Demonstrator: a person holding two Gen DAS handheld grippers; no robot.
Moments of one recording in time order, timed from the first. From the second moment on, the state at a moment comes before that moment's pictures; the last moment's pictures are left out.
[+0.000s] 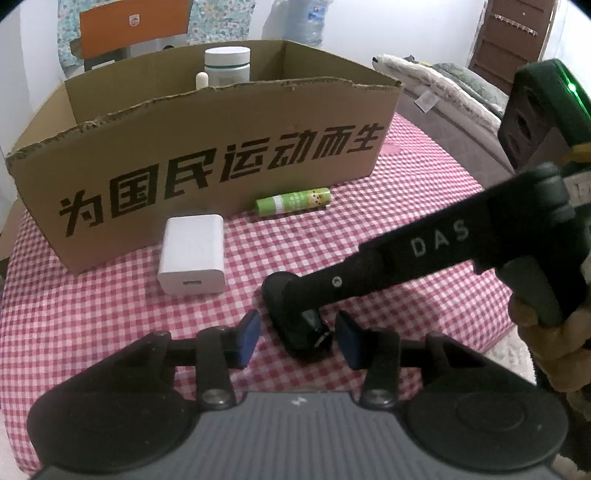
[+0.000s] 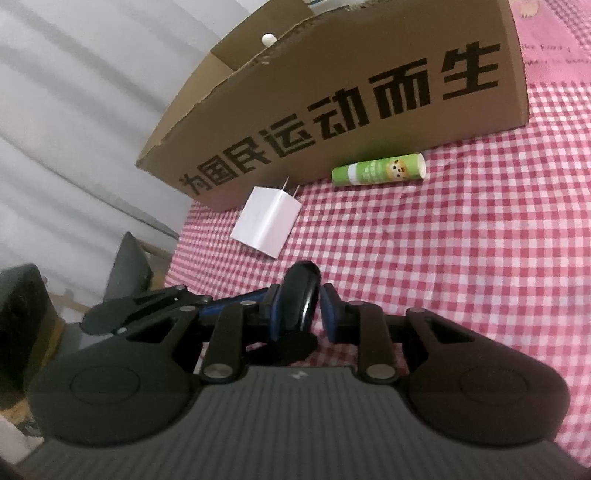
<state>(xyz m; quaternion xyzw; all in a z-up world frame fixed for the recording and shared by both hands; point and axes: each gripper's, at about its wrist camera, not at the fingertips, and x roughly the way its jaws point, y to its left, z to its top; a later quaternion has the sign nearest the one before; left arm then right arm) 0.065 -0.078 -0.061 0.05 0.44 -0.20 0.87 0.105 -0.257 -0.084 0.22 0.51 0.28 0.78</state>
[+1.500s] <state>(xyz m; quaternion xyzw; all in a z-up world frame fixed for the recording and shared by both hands) 0.095 -0.089 0.036 0.04 0.32 -0.20 0.92 0.127 -0.267 0.018 0.22 0.39 0.31 0.84</state>
